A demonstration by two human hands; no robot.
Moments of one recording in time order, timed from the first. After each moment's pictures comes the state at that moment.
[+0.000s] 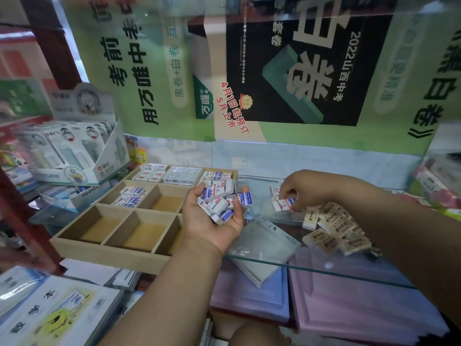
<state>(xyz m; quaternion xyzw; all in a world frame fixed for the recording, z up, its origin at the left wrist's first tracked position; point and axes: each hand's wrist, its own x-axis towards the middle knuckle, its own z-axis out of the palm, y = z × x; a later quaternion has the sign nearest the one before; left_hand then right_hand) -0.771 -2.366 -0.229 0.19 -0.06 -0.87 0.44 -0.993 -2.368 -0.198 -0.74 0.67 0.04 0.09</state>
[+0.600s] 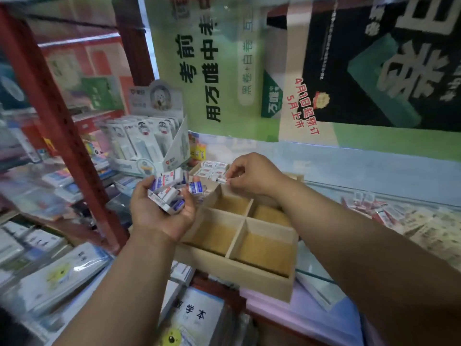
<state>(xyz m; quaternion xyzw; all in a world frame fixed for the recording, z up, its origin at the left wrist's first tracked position) -0.598 -2.430 -0.220 0.22 -0.06 -0.75 0.62 -0.791 -2.477 -0.206 -0.75 0.56 -0.30 0.15</state>
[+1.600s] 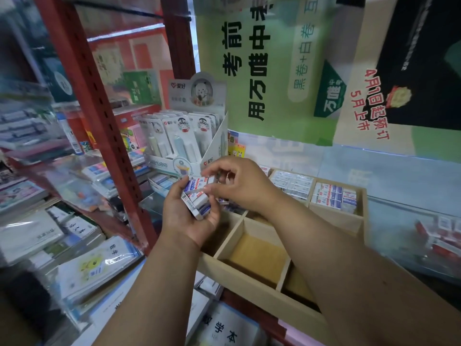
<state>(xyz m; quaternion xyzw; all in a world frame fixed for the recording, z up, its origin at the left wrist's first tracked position) -0.554 -2.486 -0.250 0.21 -0.08 -0.77 0.60 -0.685 -2.511 -0.221 -0.79 0.36 -0.40 0.29</state>
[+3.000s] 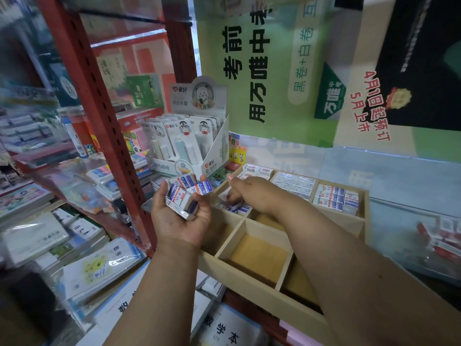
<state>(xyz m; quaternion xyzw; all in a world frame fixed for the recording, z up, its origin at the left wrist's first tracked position) -0.552 -2.473 -0.248 0.12 -0.05 -0.69 0.71 -0.703 -2.529 -0.238 -0.73 0.55 -0.21 0.34</state>
